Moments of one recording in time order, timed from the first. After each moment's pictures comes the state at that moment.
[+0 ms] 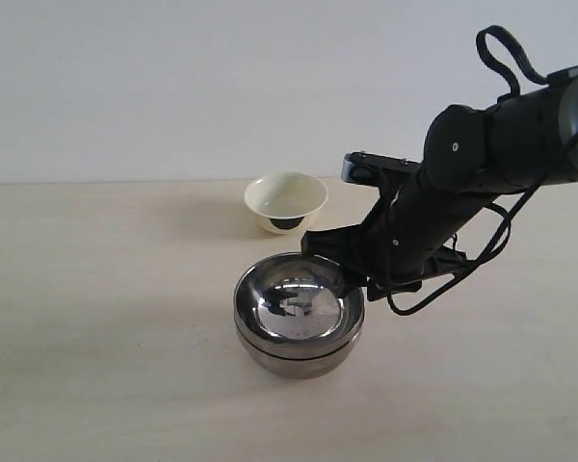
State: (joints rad) left arm 0.03 0.00 0.00 0.05 0.26 0.09; right arm 0.49 1.86 -1.19 0.29 0.54 0.16
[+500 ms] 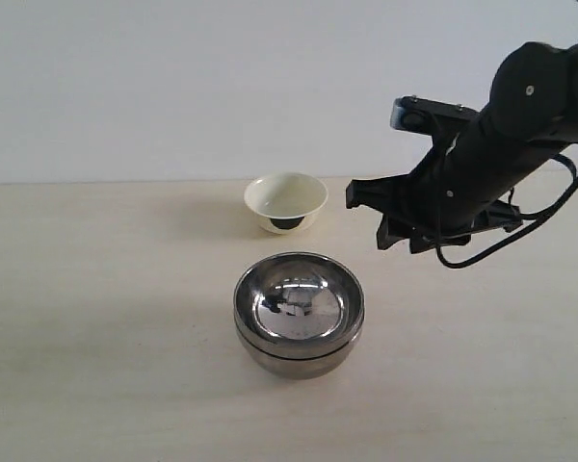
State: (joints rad) left arm 0.03 0.00 0.00 0.05 0.26 0.09; right arm 0.39 1.73 -1.20 0.23 0.58 0.16
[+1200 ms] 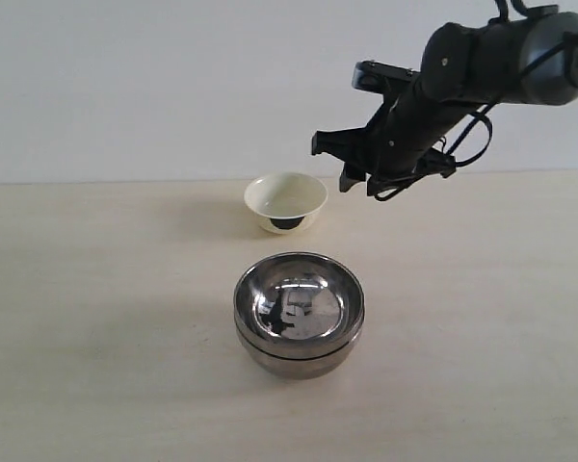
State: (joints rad) left arm 0.03 0.00 0.00 0.05 0.26 0.09; right arm 0.36 2.09 -1.70 0.22 0.64 0.15
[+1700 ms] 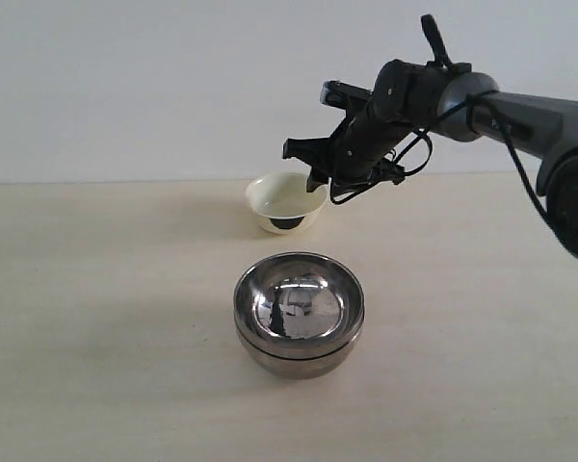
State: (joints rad) left arm 0.03 0.00 0.00 0.05 0.26 0.09; right arm 0.36 2.46 -2.18 0.29 0.73 0.15
